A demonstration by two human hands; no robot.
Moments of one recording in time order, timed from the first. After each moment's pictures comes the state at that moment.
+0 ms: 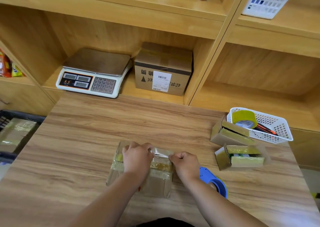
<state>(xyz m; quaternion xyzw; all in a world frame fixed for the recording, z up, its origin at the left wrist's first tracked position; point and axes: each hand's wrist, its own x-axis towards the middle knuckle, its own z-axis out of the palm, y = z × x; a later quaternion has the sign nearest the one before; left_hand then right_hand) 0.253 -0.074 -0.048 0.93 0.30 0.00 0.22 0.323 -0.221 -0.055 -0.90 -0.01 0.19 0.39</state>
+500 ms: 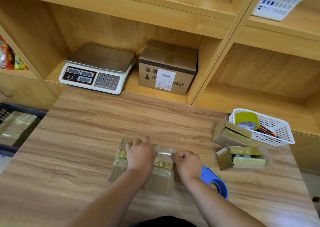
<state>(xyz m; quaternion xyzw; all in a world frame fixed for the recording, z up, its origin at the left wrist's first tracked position) 0.255 -0.076 -0.049 0.93 0.32 -0.03 0.20 0.316 -0.214 -0.049 -0.92 0.02 0.17 0.36</state>
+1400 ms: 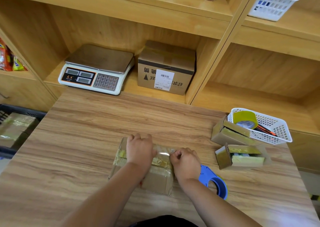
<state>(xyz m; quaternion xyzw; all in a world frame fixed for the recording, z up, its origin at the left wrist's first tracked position) 0.261 -0.068 -0.042 0.97 0.25 -0.05 0.05 0.306 -0.212 -0.051 -0.96 -0.11 0.06 0.23</state>
